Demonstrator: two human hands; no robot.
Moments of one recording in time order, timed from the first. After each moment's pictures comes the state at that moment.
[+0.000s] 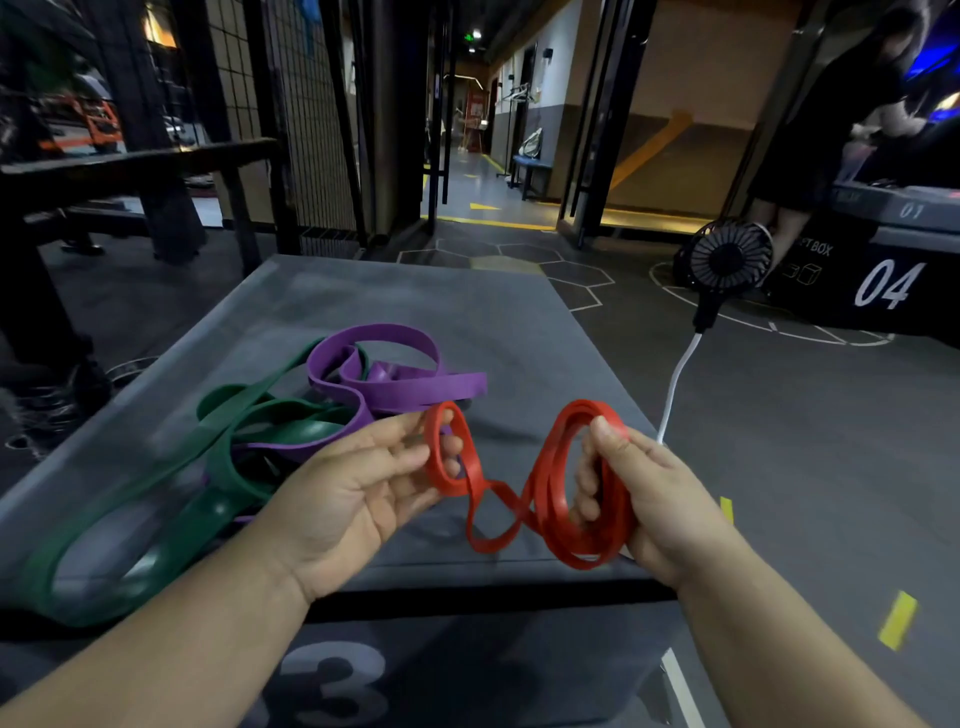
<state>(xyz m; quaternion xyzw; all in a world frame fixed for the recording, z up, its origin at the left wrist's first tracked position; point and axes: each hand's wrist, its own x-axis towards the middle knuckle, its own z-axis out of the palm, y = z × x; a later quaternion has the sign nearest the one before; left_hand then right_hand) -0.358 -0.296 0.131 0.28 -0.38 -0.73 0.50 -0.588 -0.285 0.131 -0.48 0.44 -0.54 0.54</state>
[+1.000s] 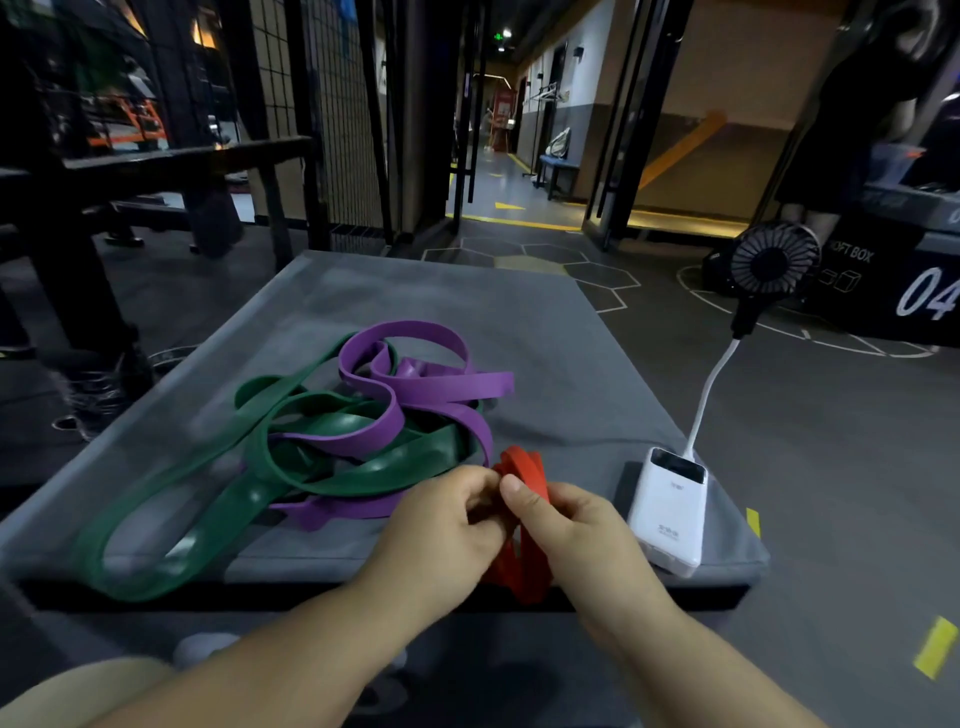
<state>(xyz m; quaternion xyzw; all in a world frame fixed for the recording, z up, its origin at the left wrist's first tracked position) -0.390 -0.286 0.096 0.50 -0.68 -0.36 0.40 -0.526 -0.269 0.108 -0.50 0.54 -0.46 0.50</state>
